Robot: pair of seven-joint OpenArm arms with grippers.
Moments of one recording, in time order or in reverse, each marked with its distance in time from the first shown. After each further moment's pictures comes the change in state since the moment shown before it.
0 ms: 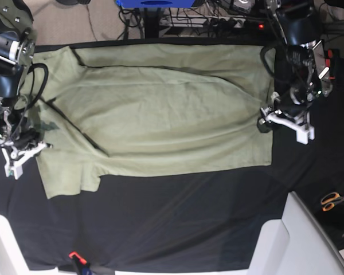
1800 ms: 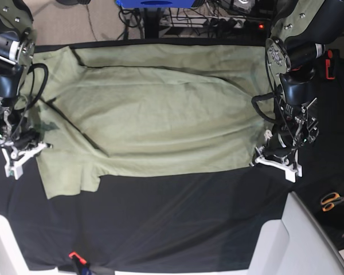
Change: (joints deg) left arm -23.8 -0.2 2.5 -30.1 10.7 0.5 -11.6; right arm 0.0 0.0 -0.1 0.0 0.0 0.0 0.0
